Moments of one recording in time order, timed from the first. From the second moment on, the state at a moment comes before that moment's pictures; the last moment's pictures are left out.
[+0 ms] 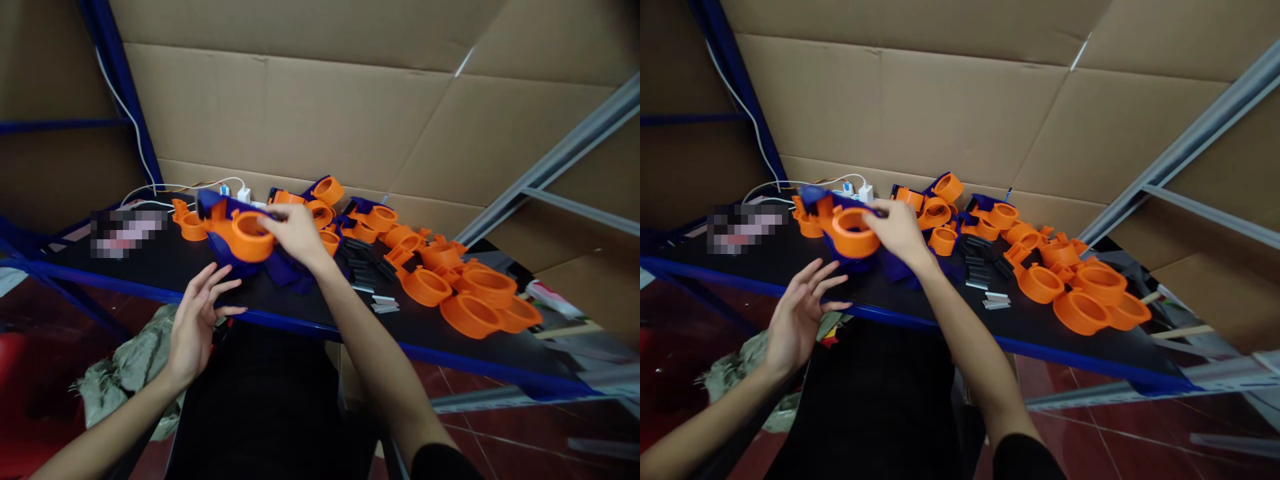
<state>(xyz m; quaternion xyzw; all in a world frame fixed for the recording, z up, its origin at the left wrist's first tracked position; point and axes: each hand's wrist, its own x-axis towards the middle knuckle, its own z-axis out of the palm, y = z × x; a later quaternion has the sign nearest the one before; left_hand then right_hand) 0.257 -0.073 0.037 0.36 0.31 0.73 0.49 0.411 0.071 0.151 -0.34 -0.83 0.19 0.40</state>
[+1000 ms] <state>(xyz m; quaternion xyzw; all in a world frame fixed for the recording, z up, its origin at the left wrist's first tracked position) 0.261 -0.072 0.022 0.41 0.39 0.64 0.51 0.202 0.108 0.126 -0.28 -0.95 -0.07 0.10</state>
